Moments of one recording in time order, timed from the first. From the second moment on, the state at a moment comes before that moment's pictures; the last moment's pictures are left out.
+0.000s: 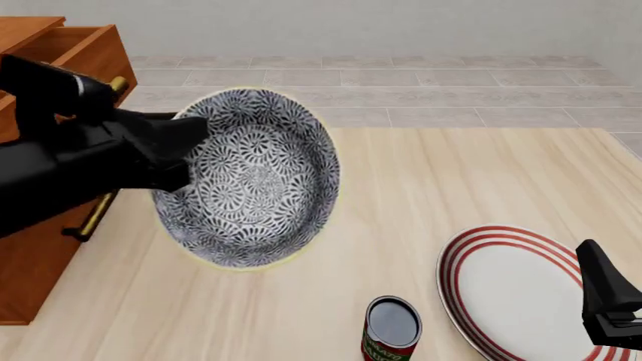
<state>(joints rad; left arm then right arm) -0.56 0.91 -0.70 0.11 -0.08 0.00 0.01 0.00 0.00 0.00</state>
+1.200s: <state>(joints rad) -0.32 0.75 -1.36 0.69 -0.12 0.00 0.01 0.00 0.00 0.00</state>
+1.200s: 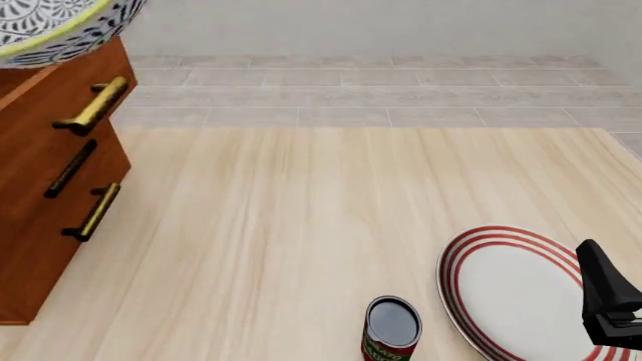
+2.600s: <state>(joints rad) 0.25 0.72 -1.20 0.45 -0.54 0.00 0.01 -0.04 0.04 0.00</state>
